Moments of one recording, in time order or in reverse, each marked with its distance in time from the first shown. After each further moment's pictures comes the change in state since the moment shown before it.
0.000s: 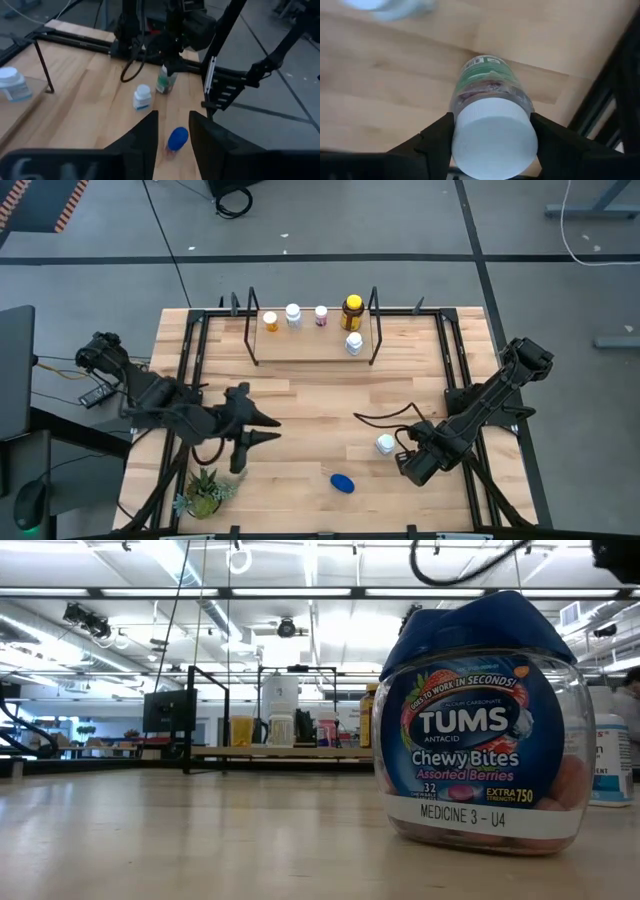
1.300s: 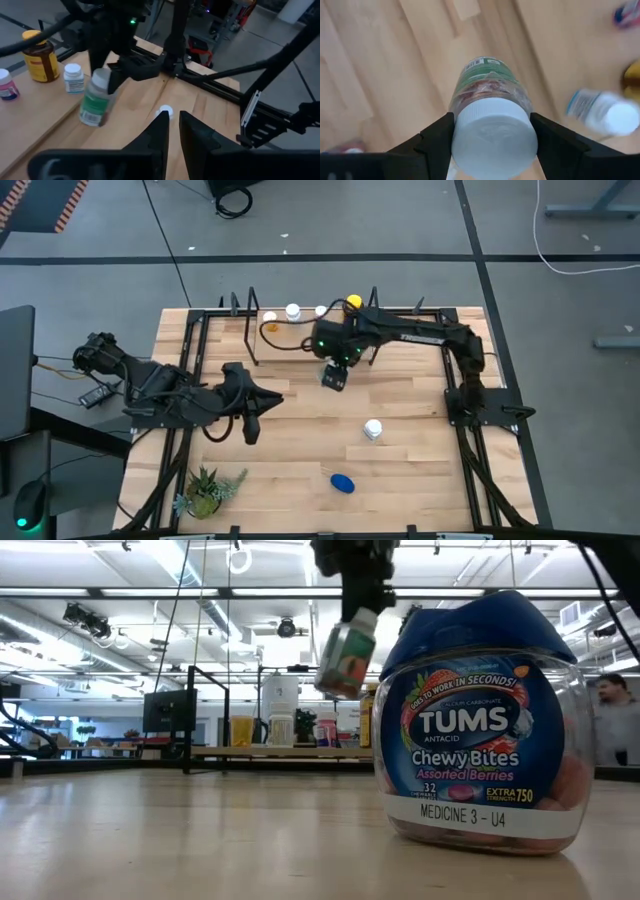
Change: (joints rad) left arm 0.110 -0.021 0.000 -0.054 -0.130 -0.140; right arm -0.833 0.448 0.965 -0.247 0.155 -1.800
